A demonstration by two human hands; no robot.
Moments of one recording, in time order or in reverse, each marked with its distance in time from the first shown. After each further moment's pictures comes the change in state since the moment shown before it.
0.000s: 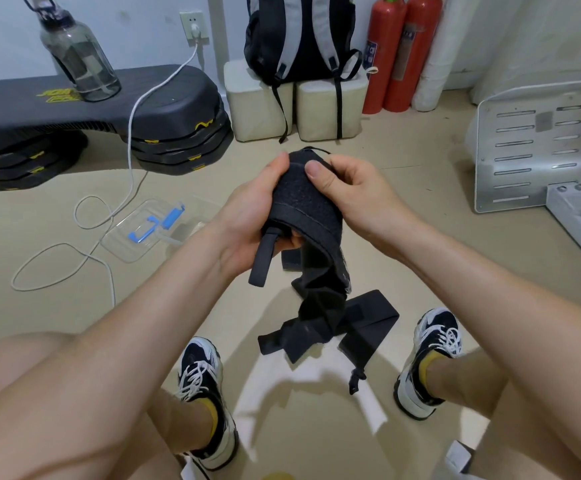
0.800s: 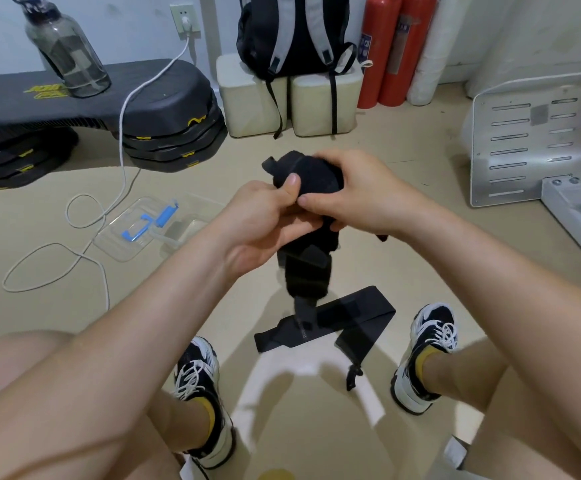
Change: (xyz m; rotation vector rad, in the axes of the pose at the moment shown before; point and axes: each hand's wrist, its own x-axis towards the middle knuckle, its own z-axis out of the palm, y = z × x) left_hand 0.011 -0.010 0.004 0.002 -0.012 0.048; right_hand -0.001 -0.022 -0.015 -0.521 -0.085 0.101
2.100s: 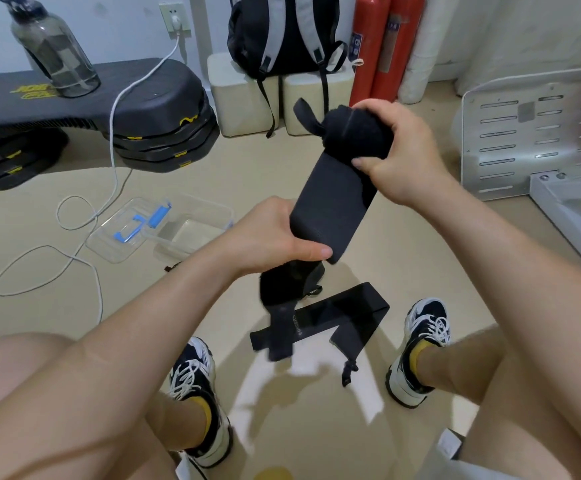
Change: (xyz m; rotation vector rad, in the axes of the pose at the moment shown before) left_hand -0.004 -0.014 -0.007 0.847 -0.189 0.160; right_hand 0.013 0.046 -0.036 -0.181 0.456 -0.113
